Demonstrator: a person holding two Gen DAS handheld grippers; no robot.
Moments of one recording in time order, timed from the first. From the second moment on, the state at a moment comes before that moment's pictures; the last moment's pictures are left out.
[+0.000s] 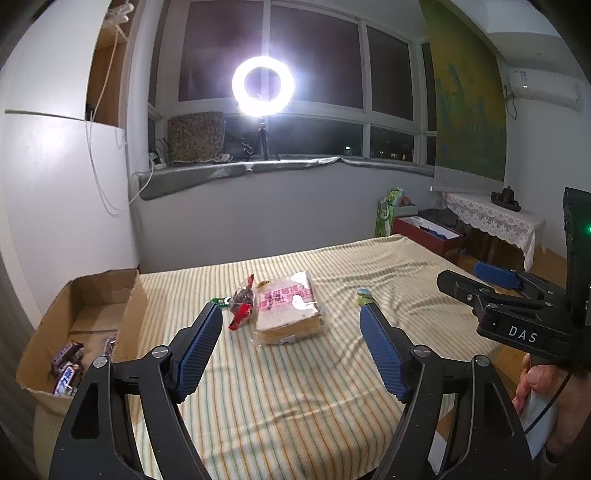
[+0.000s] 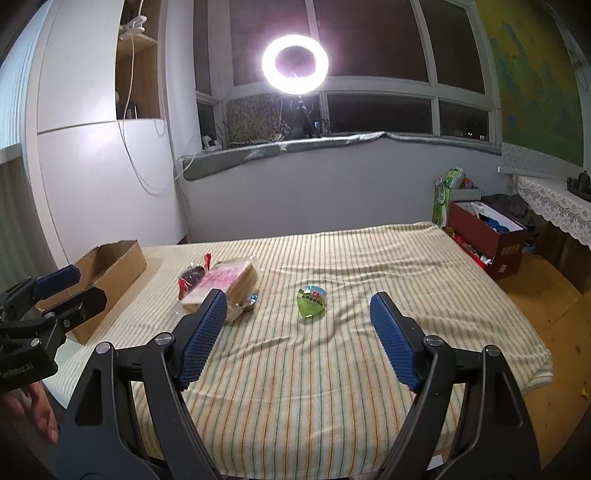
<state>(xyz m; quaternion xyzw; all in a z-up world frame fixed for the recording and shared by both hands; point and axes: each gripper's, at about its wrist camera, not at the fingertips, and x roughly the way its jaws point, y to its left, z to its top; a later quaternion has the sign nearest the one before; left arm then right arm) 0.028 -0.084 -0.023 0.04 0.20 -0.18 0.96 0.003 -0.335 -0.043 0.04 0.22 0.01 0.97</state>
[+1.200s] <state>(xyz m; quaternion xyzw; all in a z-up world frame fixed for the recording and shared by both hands) 0.166 -0.080 -0.101 -0.06 0.39 -0.21 0.90 0.225 -0.279 -0.100 0.03 0.41 0.13 0.90</state>
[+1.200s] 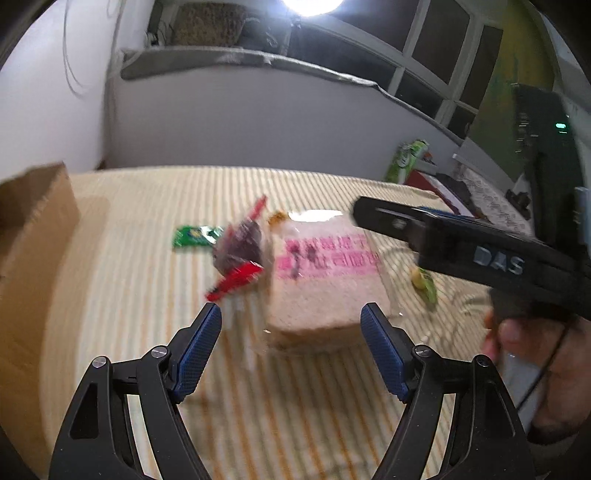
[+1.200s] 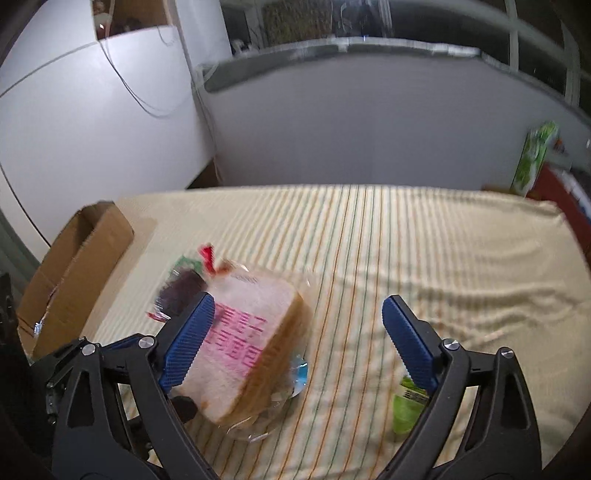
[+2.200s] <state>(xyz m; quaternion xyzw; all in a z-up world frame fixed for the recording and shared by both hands) 0.106 -0.084 -0.104 -0.11 0.36 -0.30 0.88 0.134 -0.300 -0.118 0.15 0.36 0.16 0.90</state>
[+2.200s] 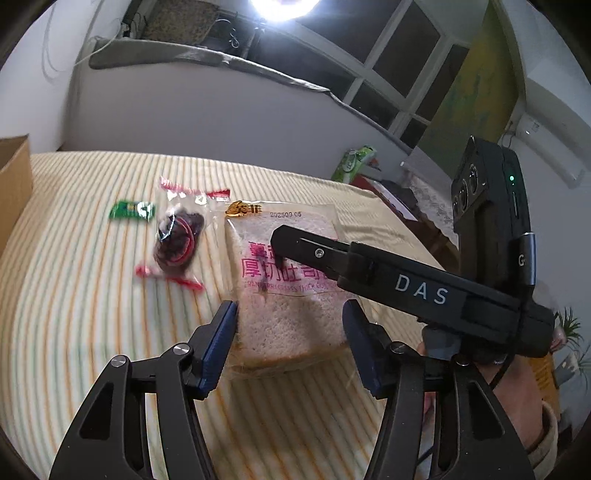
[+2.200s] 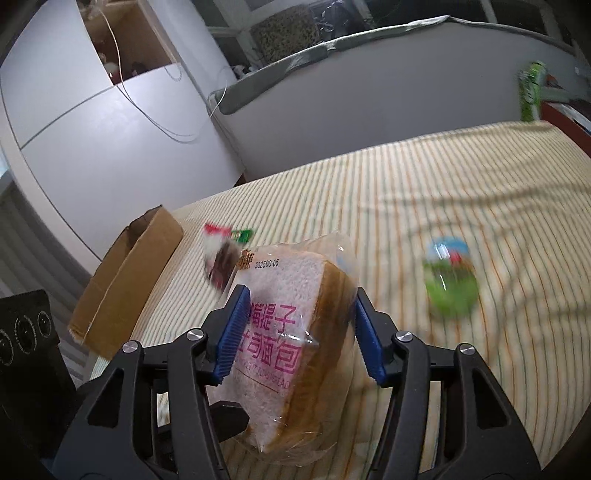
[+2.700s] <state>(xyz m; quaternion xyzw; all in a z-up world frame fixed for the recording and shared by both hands) 0.062 -0.106 -0.098 -0.08 0.33 -0.30 0.89 0.100 -0.312 -0.111 0.18 0.34 0.15 0.91</state>
